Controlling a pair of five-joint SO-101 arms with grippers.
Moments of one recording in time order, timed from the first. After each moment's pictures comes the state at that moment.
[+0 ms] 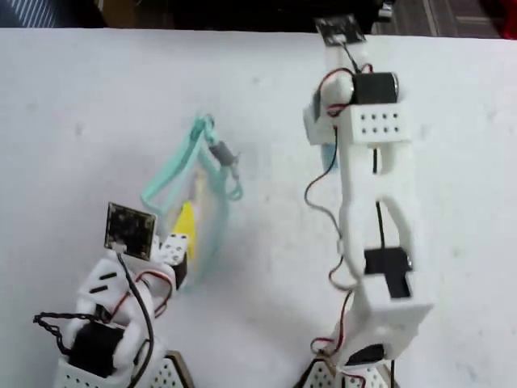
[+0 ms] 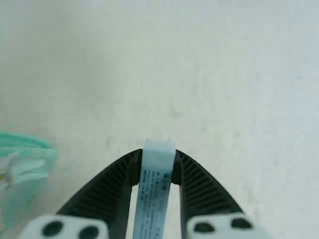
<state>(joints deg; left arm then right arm) 12.7 -104.3 80.4 56.0 5.1 -11.9 9.6 -32.9 95.1 8.3</state>
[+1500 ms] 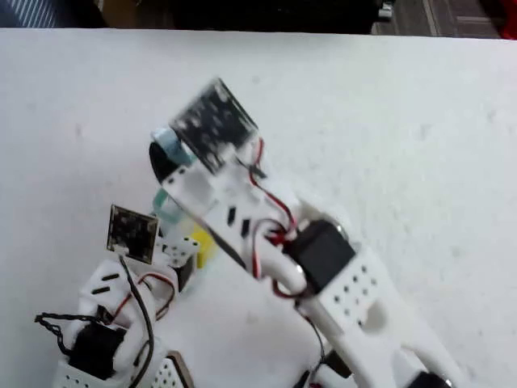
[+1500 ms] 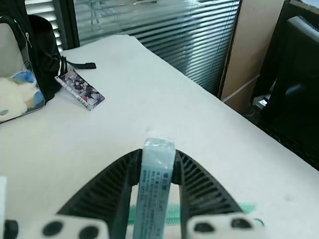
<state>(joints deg) 15.0 -104.7 80.4 56.0 5.8 -48.9 -36.9 15.0 47.9 8.3</state>
